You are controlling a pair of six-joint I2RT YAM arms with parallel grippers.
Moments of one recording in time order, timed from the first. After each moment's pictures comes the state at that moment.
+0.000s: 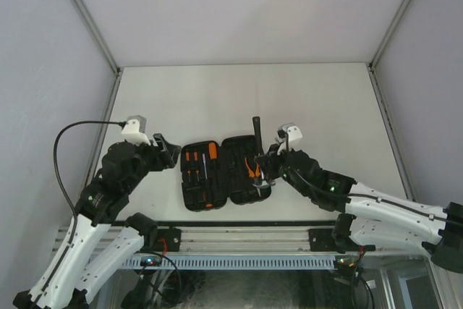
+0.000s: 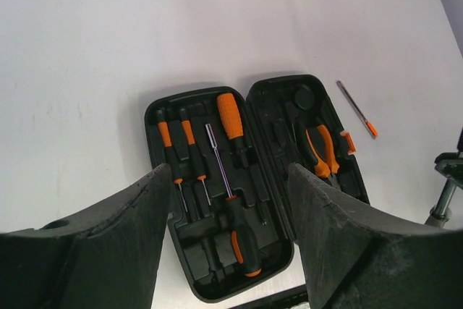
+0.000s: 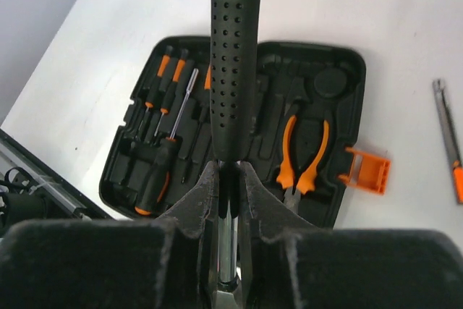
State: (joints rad) left arm -0.46 0.53 0.80 -0.66 -0.14 -0.46; right arm 1.05 0.89 0.63 -0.09 0.39 0.52
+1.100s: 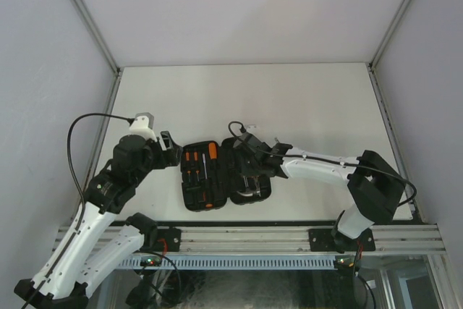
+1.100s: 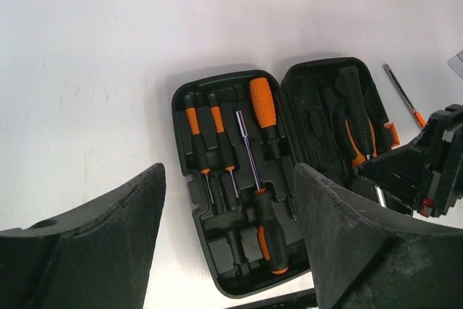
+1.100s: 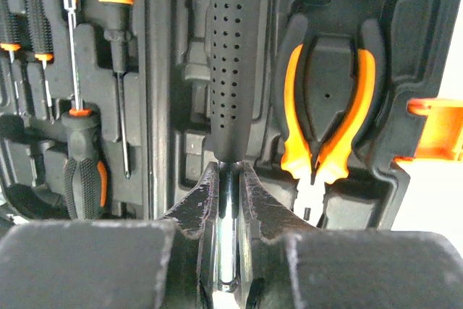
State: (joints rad) left arm -0.46 0.64 0.80 -0.68 -0.18 -0.43; right arm 0.97 1.56 0.99 -0.40 0.19 0.75
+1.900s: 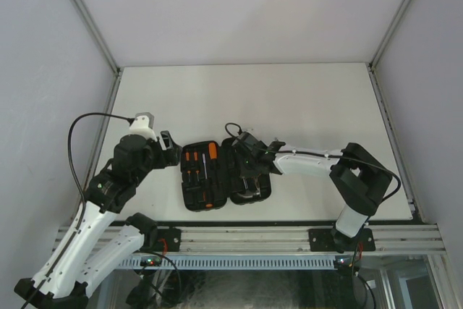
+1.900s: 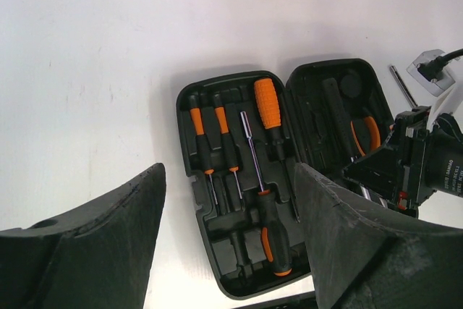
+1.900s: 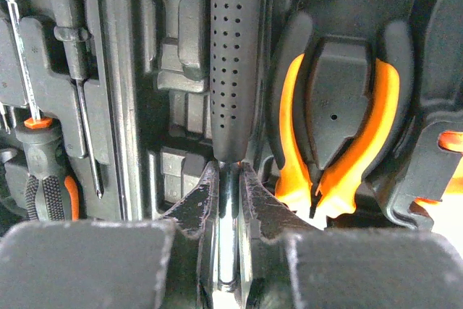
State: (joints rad) left arm -0.46 0.64 0.80 -0.68 -0.20 -0.43; right arm 0.92 1.69 1.00 -0.37 0.09 0.71
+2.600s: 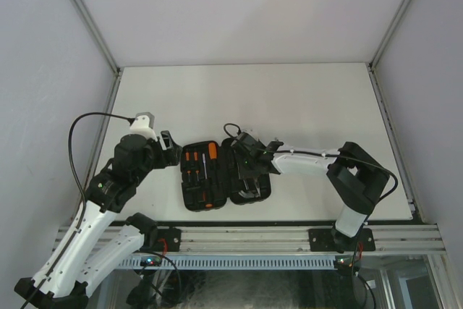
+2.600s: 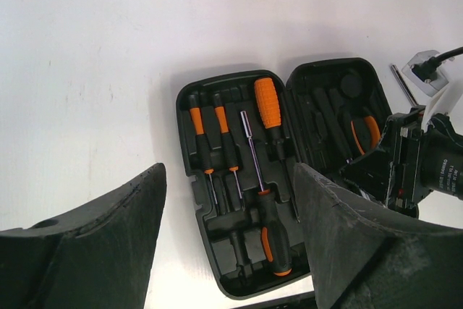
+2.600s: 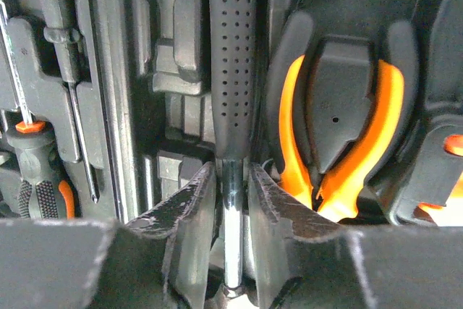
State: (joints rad) left arm -0.46 0.65 0.80 -0.68 -0.20 -0.43; right arm 0.93 1.72 1.01 -0.37 0.09 0.72
